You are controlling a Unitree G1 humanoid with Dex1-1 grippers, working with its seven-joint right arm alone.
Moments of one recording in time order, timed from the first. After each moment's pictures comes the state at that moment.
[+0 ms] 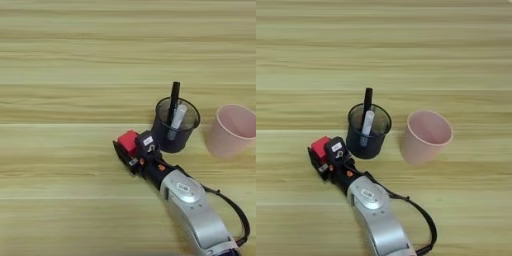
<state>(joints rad) 0.12 -0.09 0.27 0.02 -0.01 0.08 0.34</state>
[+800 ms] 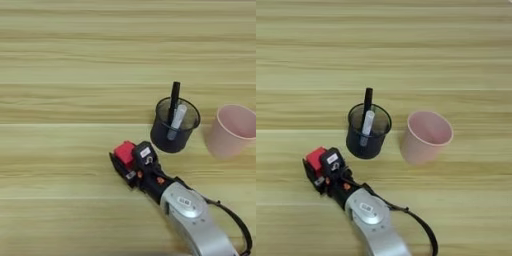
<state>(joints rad) 0.23 -0.11 0.34 -0.20 -0.03 0.18 0.34</state>
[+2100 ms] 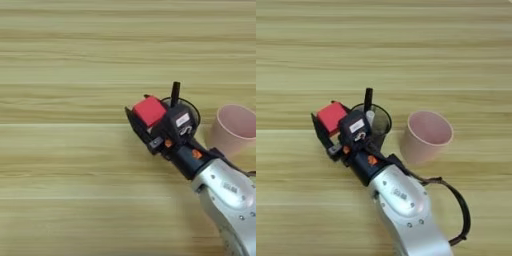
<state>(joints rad) 0.20 -0.18 0.20 -0.83 0.05 0.45 0.33</state>
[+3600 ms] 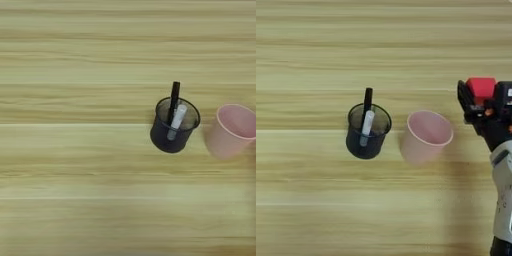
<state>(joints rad) 0.00 -0.40 -0.54 -0.33 0.28 0.44 0.33</state>
